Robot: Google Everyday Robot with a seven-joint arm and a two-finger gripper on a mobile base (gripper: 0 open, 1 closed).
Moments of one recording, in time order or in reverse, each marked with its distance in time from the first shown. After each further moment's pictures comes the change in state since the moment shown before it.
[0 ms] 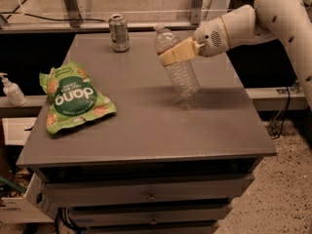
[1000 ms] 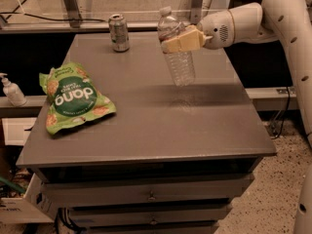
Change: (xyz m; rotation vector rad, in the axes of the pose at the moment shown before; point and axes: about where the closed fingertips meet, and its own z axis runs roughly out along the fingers) arm 0.029 -0.007 -0.018 0.123 0.170 -0.150
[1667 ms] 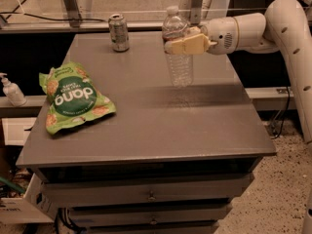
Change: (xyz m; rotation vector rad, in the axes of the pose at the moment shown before) arm -0.002 -0.006 -0.008 0.050 0.123 -0.079
